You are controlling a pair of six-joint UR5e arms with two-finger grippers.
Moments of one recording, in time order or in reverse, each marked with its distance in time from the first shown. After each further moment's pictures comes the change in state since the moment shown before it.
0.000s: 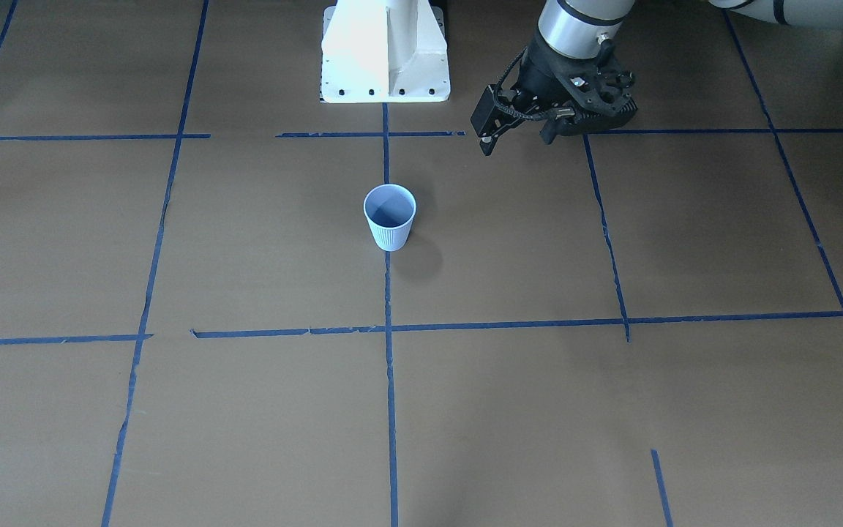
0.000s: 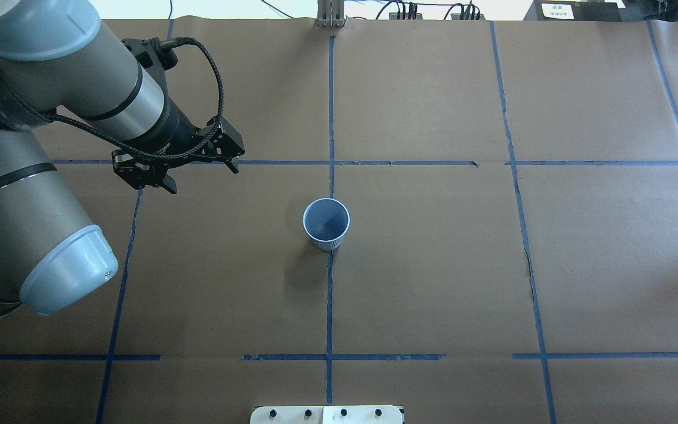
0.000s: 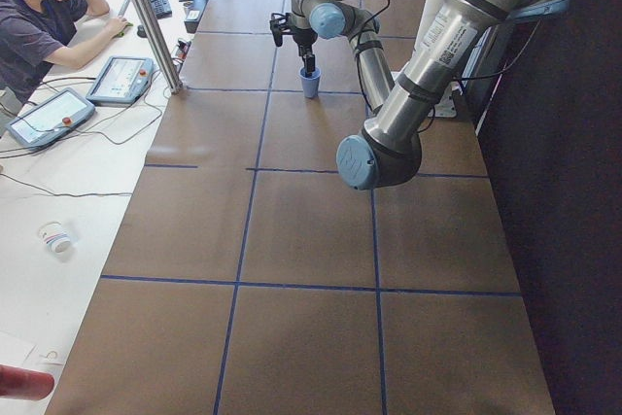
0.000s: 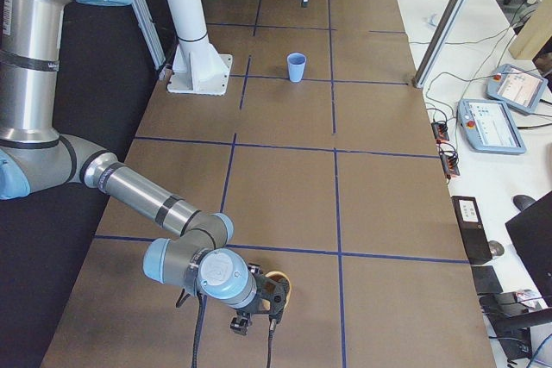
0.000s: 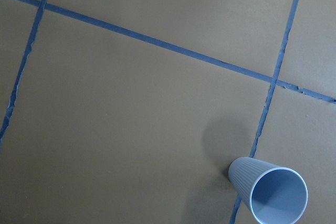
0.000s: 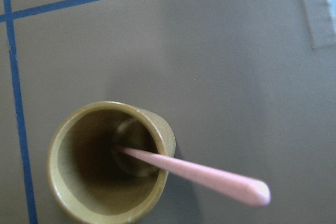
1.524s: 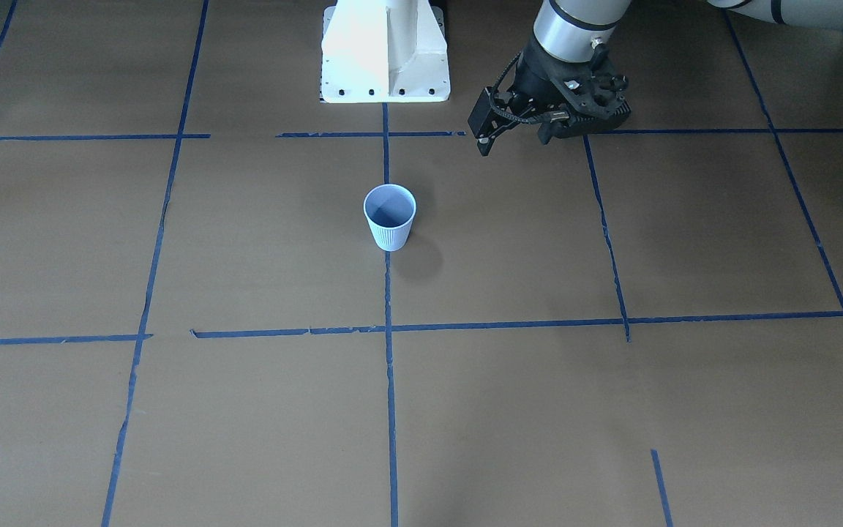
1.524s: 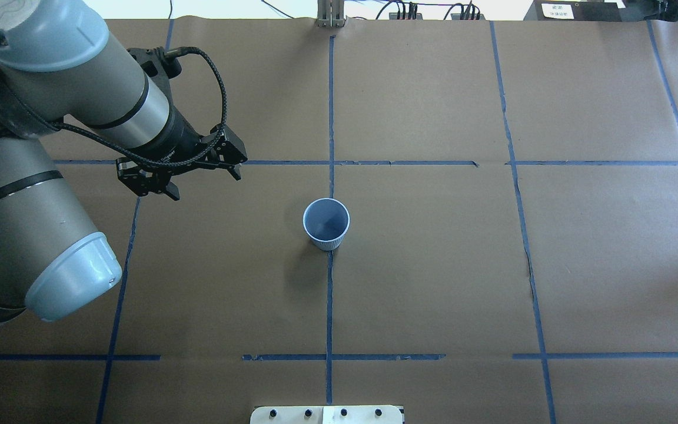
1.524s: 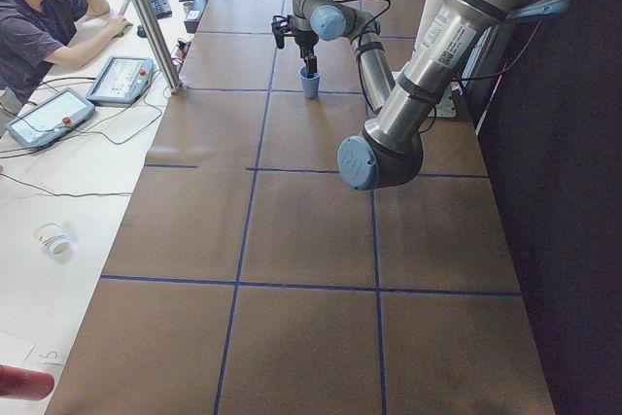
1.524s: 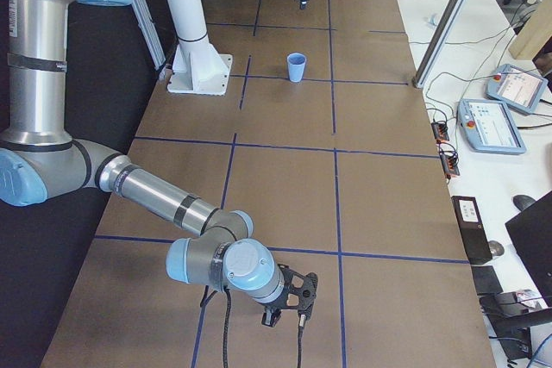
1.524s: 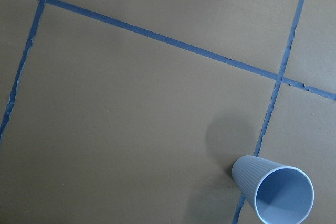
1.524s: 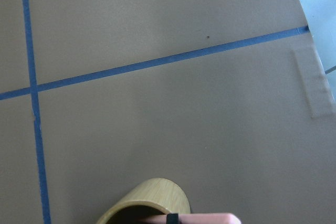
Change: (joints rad) left arm 0.018 0.007 0.004 -0.006 0.003 -0.012; right arm 0.002 0.088 -0.016 0.037 -0.015 0.081
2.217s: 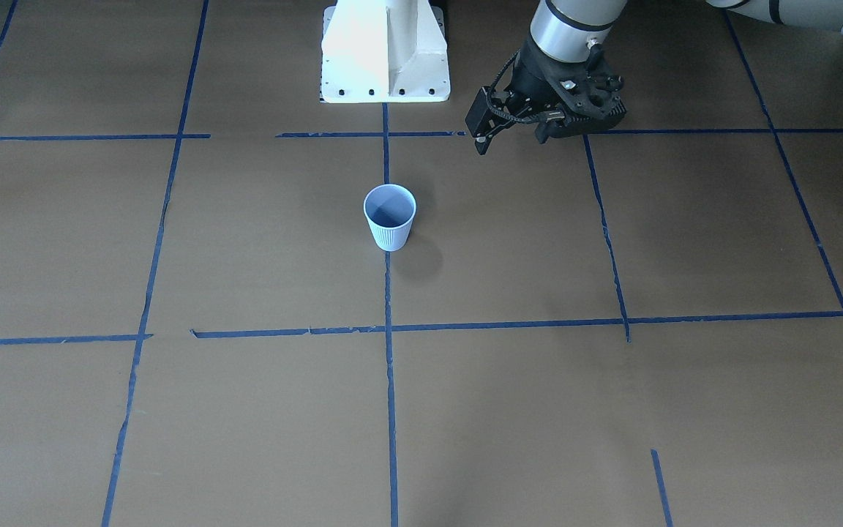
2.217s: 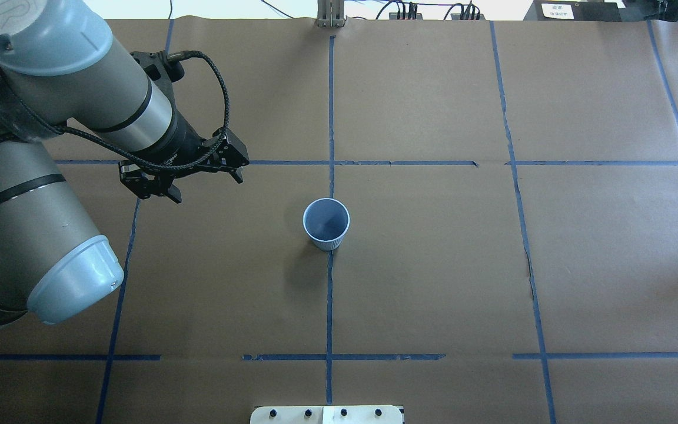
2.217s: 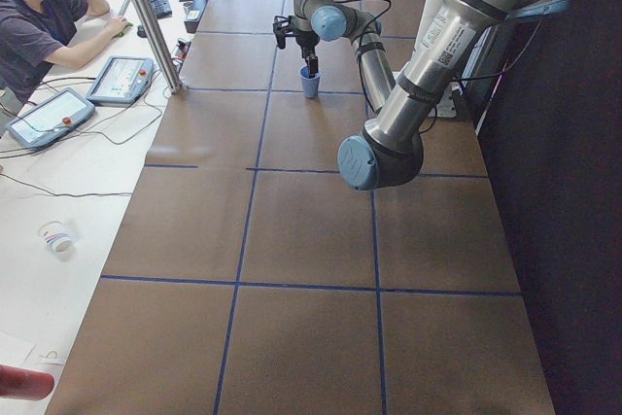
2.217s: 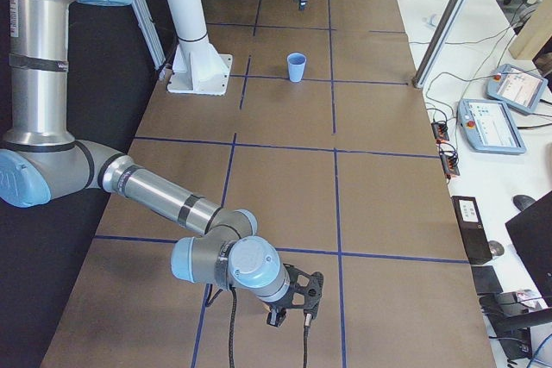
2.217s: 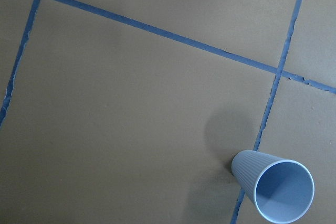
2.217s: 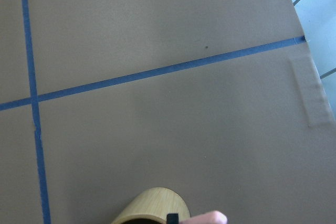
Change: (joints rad) left arm 0.006 0.001 0.002 -0.005 0.000 0.000; right arm 0.000 0.021 -0.004 -0.001 -0.008 0.018
